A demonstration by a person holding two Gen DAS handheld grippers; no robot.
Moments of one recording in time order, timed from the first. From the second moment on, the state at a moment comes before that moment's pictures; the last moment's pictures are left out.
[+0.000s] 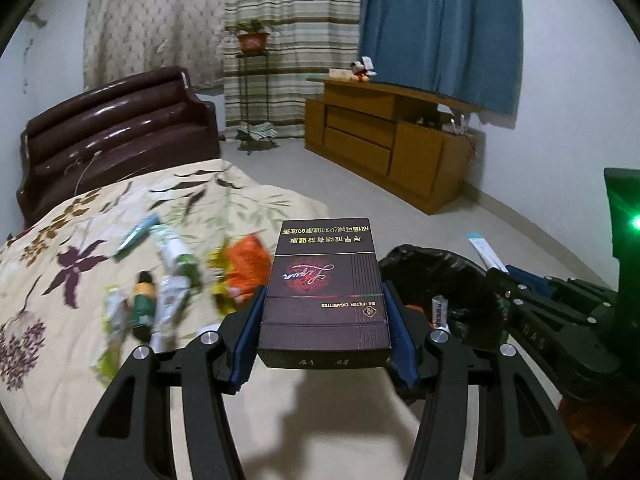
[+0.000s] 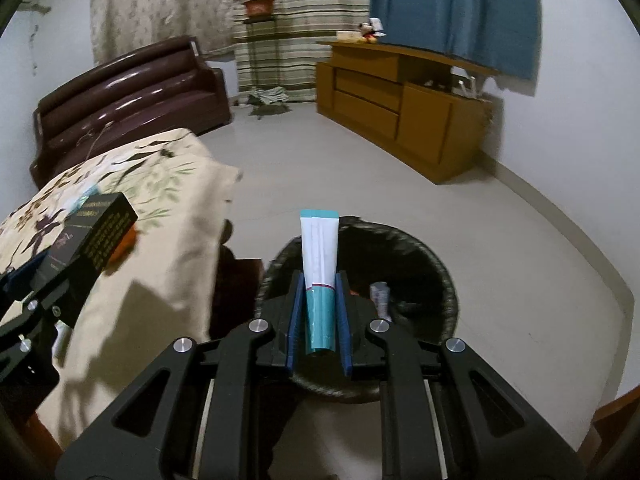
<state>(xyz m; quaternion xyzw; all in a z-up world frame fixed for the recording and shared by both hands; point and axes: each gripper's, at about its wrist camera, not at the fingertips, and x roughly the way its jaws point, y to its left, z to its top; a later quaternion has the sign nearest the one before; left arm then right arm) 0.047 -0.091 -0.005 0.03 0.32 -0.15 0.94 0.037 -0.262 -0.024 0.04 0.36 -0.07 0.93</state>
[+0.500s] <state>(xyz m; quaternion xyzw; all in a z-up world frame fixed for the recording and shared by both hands) 0.085 -0.182 -0.028 0.08 0.34 -0.17 0.92 0.066 -0.329 -0.059 0.07 0.38 -0.11 0.92</state>
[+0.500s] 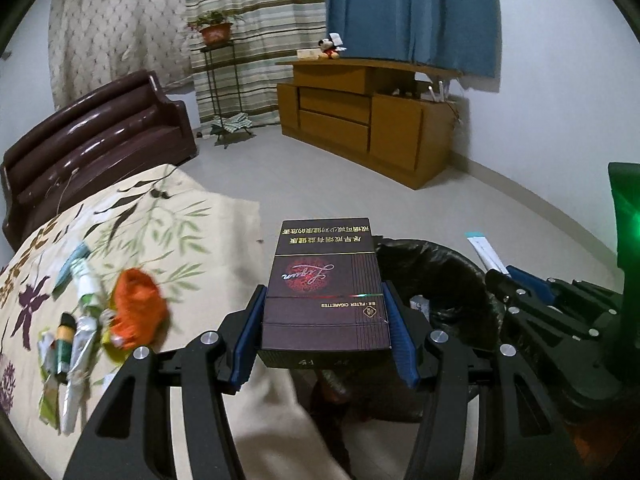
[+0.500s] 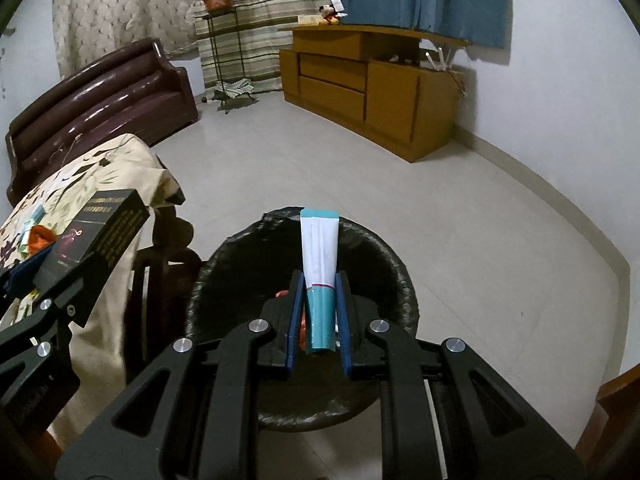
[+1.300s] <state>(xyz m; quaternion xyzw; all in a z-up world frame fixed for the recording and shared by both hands) 0.098 -0.203 -0.039 0.10 0.36 -0.16 0.91 0.074 -0.354 -0.069 0.09 0.38 -0.12 0.91</state>
